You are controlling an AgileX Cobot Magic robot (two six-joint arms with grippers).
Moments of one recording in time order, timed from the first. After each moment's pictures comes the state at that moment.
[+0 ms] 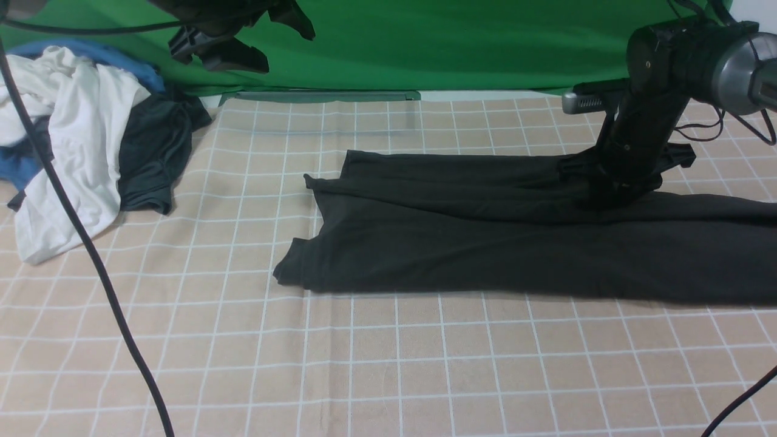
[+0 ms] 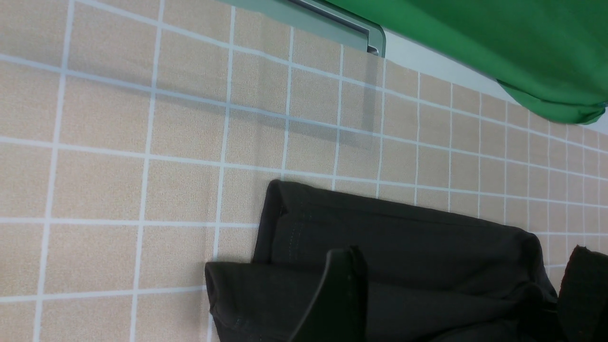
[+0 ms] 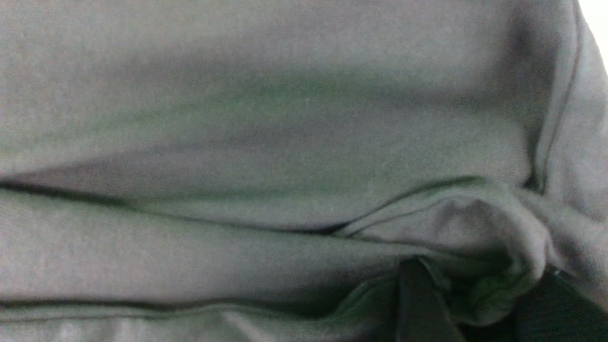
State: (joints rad) right arm 0.17 2.24 -1.80 -0.09 1.05 0.25; left arm -0.07 2.08 -2.04 -0.53 1.00 -0.07
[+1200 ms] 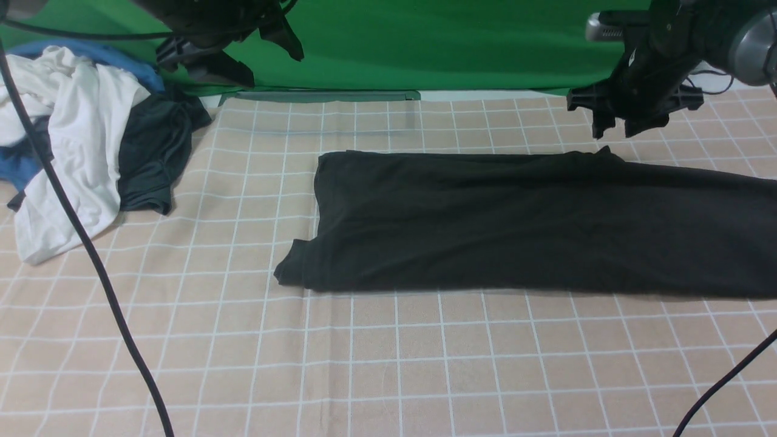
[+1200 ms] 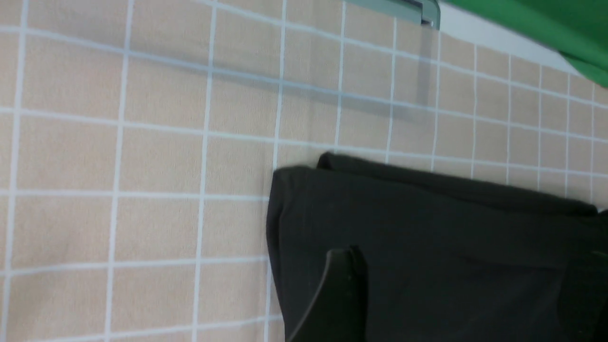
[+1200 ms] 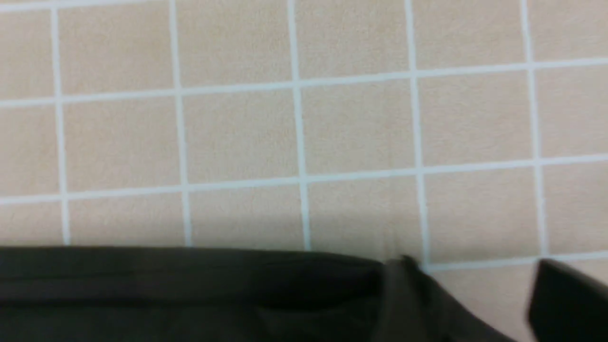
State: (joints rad) right arm 0.12 2.28 -2.04 -0.13 0.96 0.31; left arm -0.07 2.08 -2.04 -0.44 1.09 -0.07
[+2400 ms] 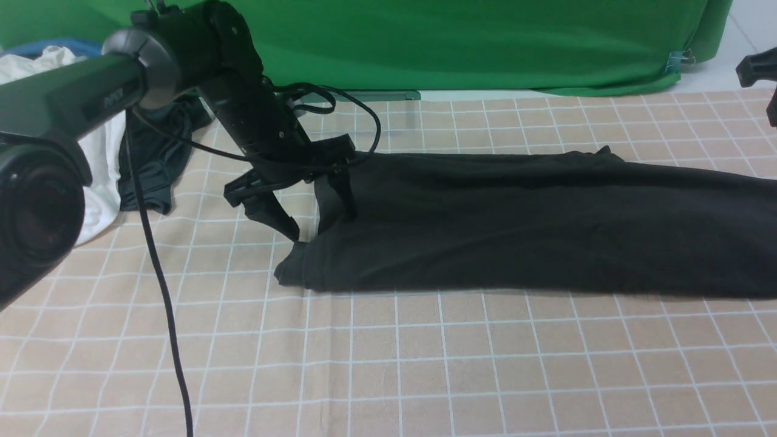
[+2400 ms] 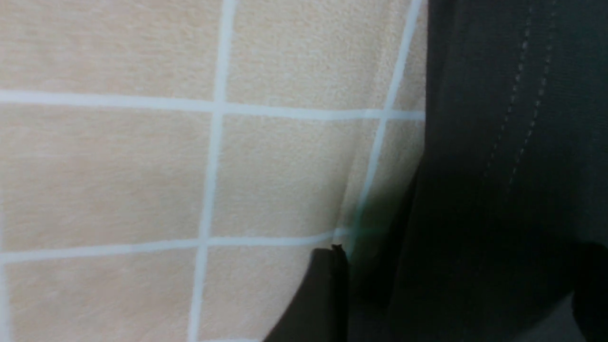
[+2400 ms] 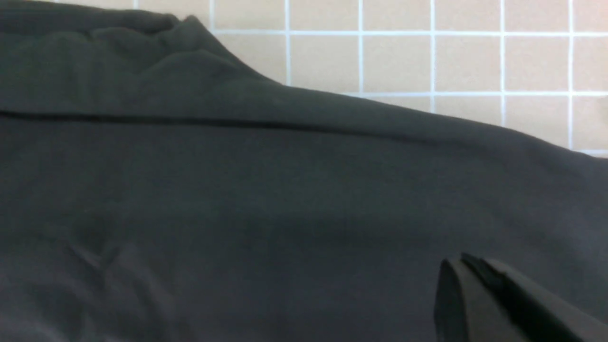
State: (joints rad) right arm -0.10 1.82 -1.70 -0.03 1.16 0.01; left arm -0.21 2.25 -1.86 -0.40 1.21 -0.18
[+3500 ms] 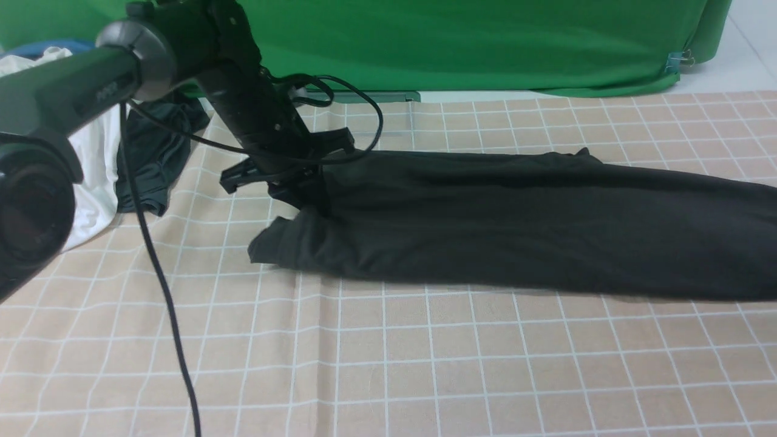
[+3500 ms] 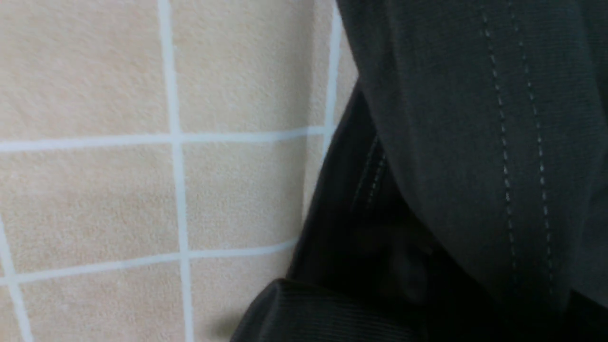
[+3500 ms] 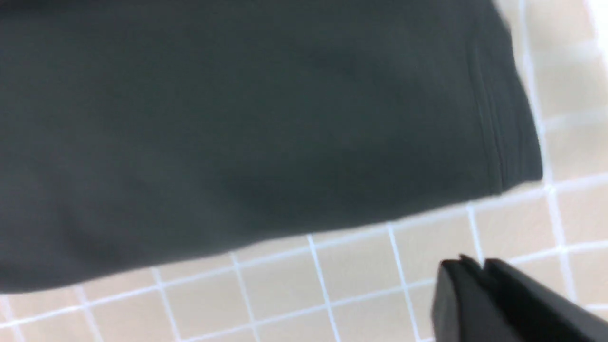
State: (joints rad) right arm -0.39 1.75 -1.44 0.03 1.18 -0.04; left arm -0.20 2.21 -1.87 -0.36 1.21 -0.10
